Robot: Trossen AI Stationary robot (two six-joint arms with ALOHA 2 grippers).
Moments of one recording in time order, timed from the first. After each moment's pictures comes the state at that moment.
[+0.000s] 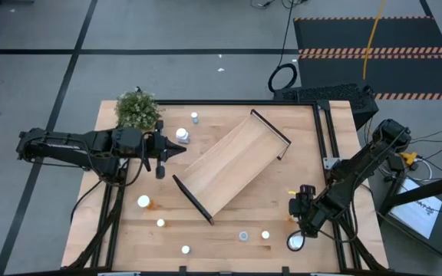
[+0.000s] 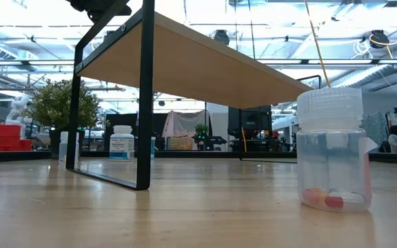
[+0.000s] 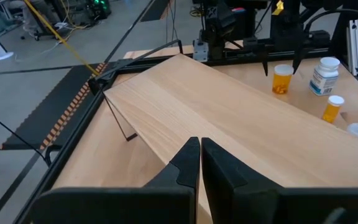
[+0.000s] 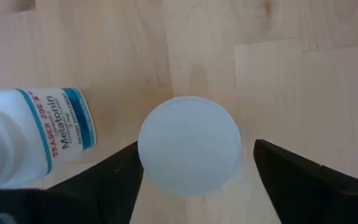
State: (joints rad) left arm -0.05 0.86 0.80 -0.28 -0.17 0.09; right arm 0.81 1.33 0.74 -0.79 0.10 0.93
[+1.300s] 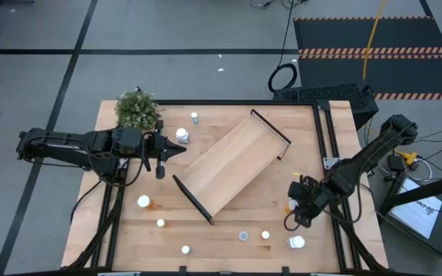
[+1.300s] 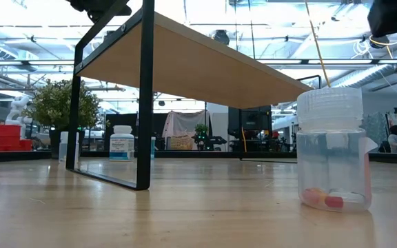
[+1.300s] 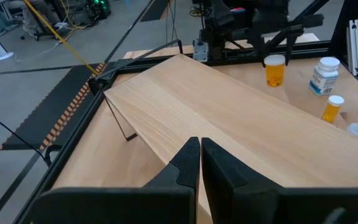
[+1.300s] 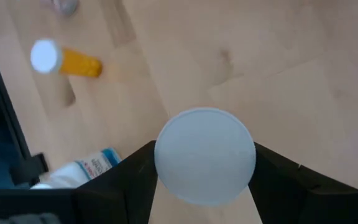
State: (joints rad) left arm -0.05 0.86 0.80 -0.28 -0.17 0.09; right arm 0.67 1.13 0.74 -0.81 0.10 1.10
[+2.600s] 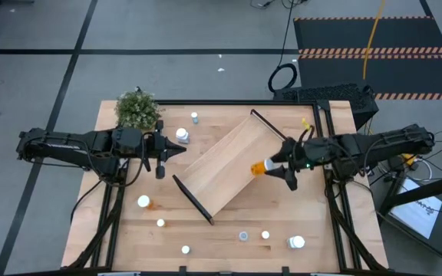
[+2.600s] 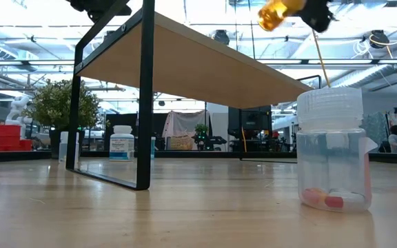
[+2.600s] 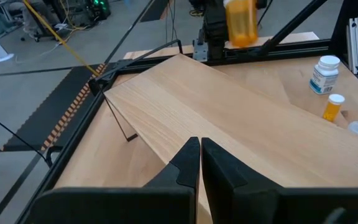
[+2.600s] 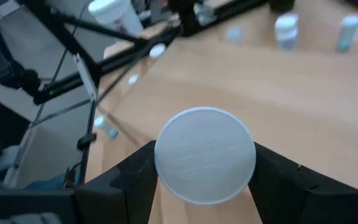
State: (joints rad) left arm -0.05 0.86 0.80 -0.28 -0.17 0.10; right arm 0.17 0.95 0.91 -0.46 0.10 0.49
